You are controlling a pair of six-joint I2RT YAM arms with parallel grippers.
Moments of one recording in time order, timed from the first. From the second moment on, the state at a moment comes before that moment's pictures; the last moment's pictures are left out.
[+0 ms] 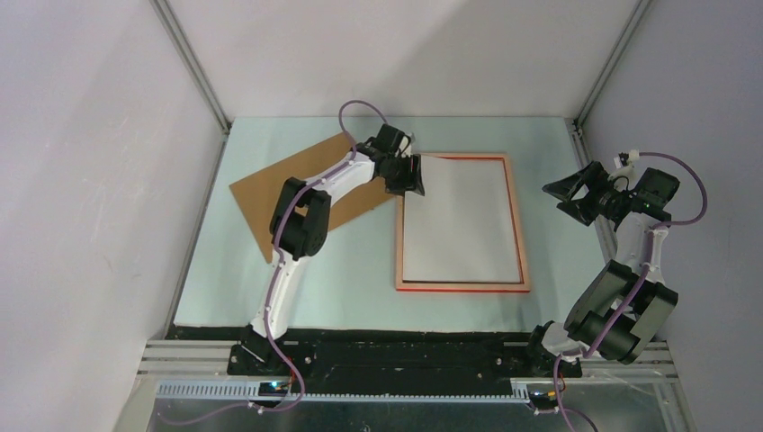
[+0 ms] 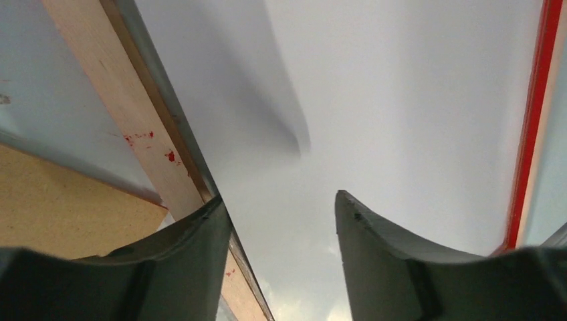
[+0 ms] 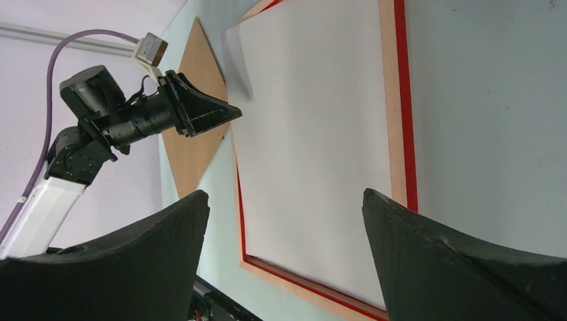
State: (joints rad) left arm -0.53 2.38 1.98 -0.54 0.32 -0.44; right arm -0.59 1.38 1.03 -0.45 -0.95 0.29
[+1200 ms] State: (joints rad) left arm -0.27 1.72 1.34 -0.56 -0.08 -0.08; right arm 0.03 1.26 1.04 -0.38 -0.51 0.02
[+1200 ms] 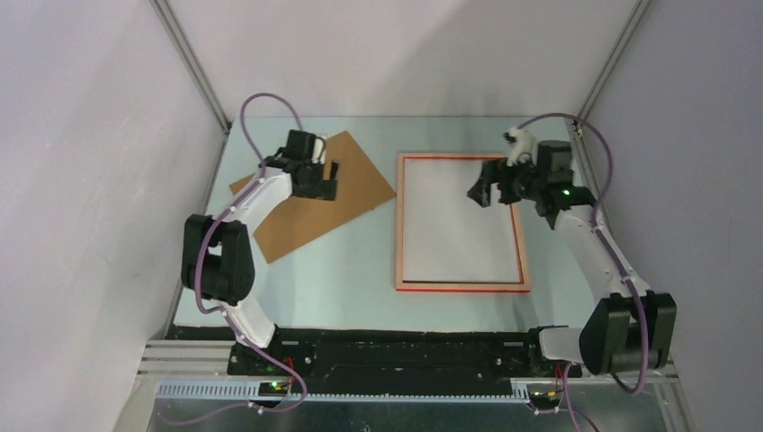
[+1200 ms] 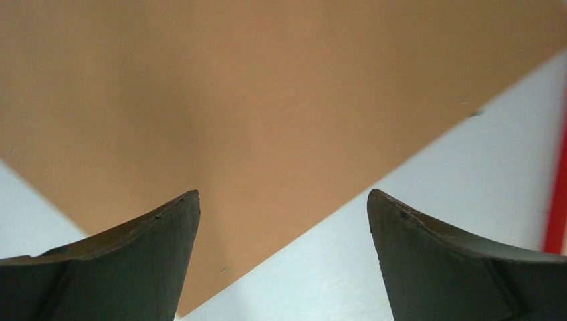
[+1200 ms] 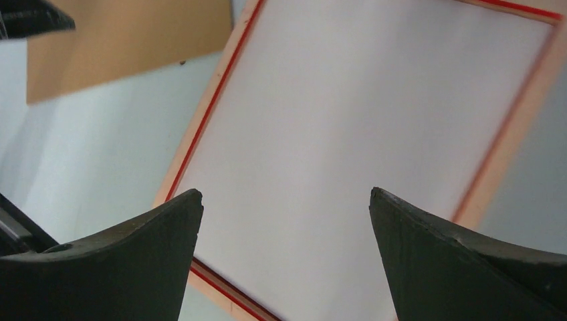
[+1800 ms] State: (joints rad) left arm 0.18 1.49 1.09 -0.59 0.01 0.00; right arm 0.66 1.96 1.70 -0.48 -0.35 -0.11
